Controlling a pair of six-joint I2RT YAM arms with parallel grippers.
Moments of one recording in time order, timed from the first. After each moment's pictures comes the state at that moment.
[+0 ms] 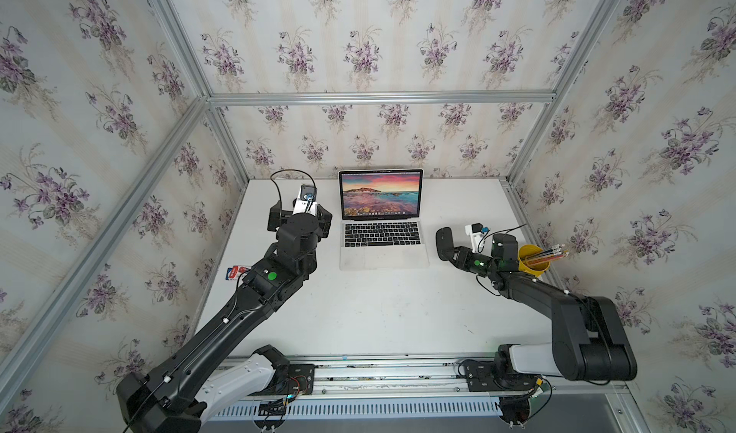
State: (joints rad) left arm -0.59 1.00 0.97 -0.25 -0.81 0.12; right arm 0.01 1.43 0.49 0.28 -0.78 0.47
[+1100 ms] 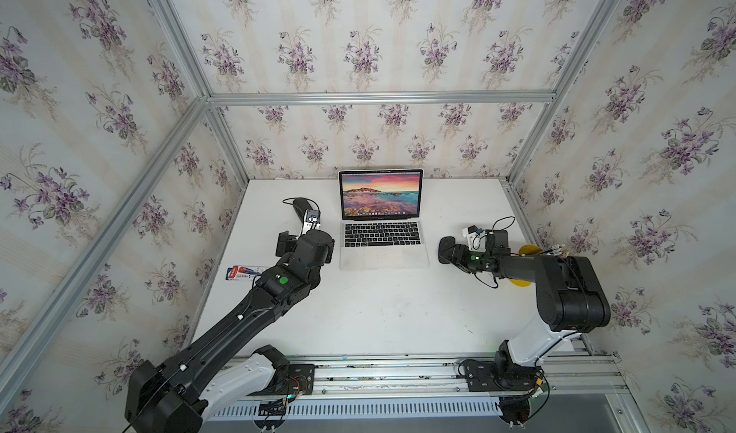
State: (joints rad) left arm -0.59 1.02 0.82 -0.41 -0.74 -0.09; right arm -0.02 1.69 0.65 0.08 -0.69 0.41
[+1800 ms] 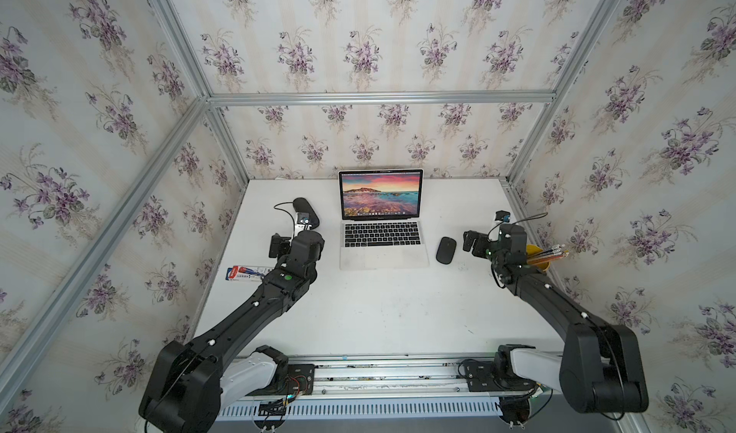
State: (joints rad) left arm -0.35 1.15 0.63 -0.01 -0.75 0.03; right arm 0.04 1.19 0.48 0.20 0.00 0.22
